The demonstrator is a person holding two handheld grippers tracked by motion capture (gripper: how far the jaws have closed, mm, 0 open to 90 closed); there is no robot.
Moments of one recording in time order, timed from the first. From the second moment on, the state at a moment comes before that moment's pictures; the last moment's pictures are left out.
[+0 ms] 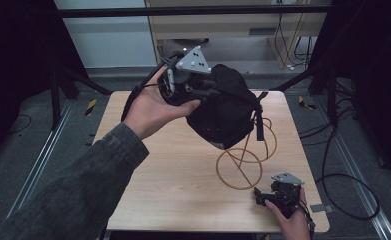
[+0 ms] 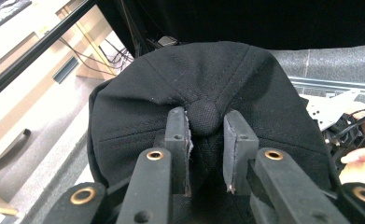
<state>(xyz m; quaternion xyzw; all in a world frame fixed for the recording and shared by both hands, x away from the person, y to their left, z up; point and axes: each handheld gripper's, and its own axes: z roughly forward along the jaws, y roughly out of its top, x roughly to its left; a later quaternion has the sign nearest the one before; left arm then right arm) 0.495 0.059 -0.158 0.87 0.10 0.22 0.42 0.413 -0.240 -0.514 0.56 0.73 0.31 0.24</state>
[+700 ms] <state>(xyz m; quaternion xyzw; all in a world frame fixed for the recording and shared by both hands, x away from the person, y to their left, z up) 0.501 0.021 -0.161 0.87 0.09 0.22 0.44 0.414 -0.240 -0.514 0.56 0.73 0.31 0.24</state>
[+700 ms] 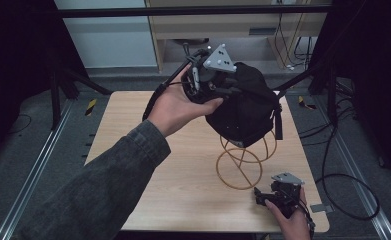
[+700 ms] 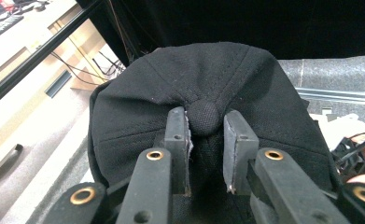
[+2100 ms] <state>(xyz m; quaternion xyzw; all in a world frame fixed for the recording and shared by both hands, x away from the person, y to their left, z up) 0.516 -0.029 -0.220 0.90 0.09 0.17 0.39 0.414 -0.241 -0.514 0.56 0.73 0.31 0.24</state>
